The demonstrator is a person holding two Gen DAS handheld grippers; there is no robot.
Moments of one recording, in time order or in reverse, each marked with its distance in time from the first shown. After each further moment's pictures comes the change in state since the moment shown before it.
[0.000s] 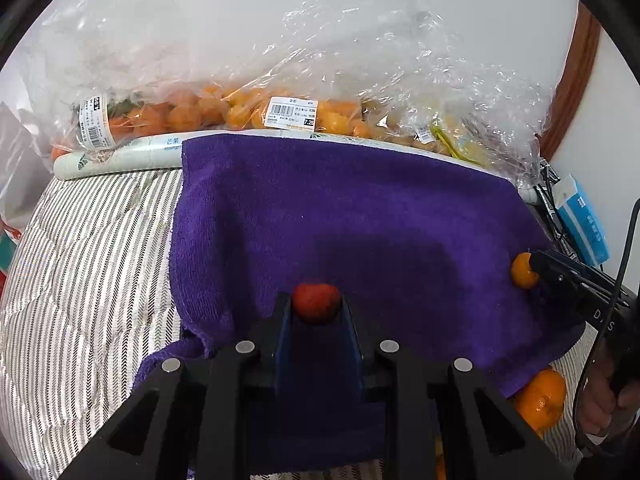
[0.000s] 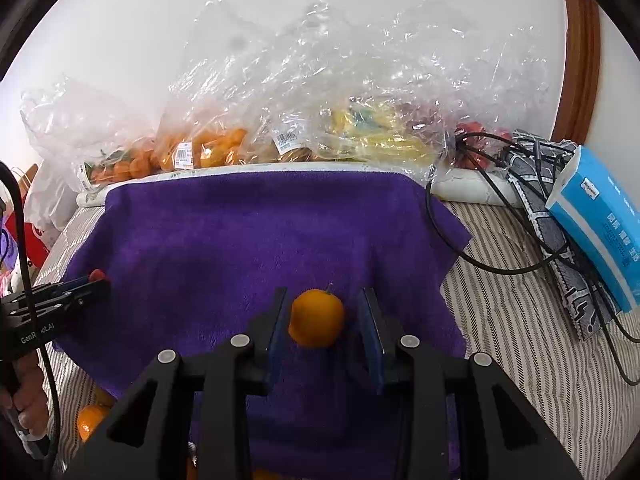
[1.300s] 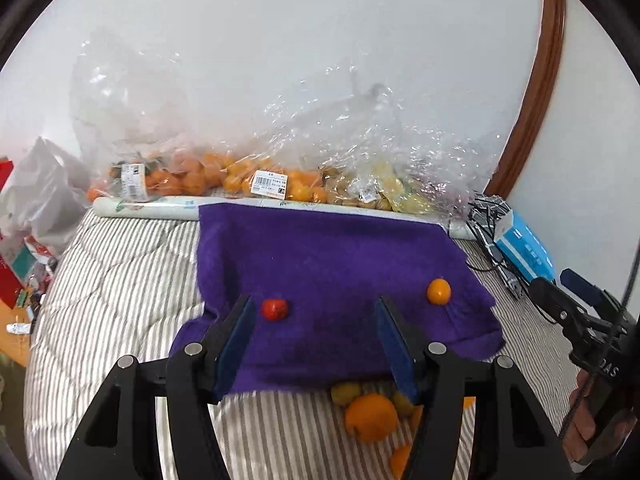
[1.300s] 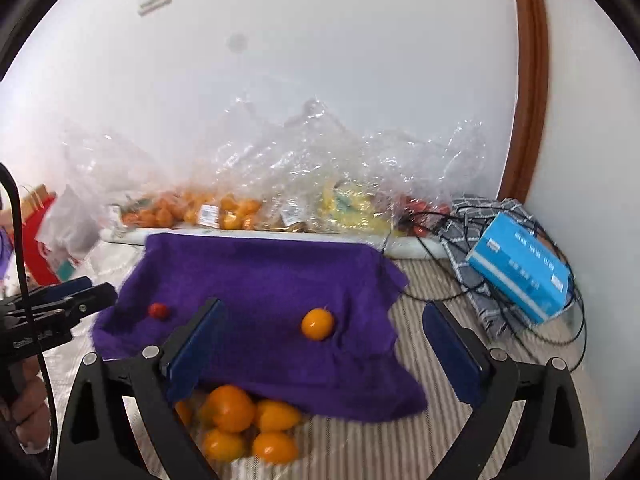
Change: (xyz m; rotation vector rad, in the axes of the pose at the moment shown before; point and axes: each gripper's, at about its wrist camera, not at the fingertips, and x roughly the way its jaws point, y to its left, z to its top) left arm -0.124 -0.029 -0.011 -0.011 -0.149 -0.028; right arm -0.135 0.023 -0.007 -0.011 -0.196 -0.077
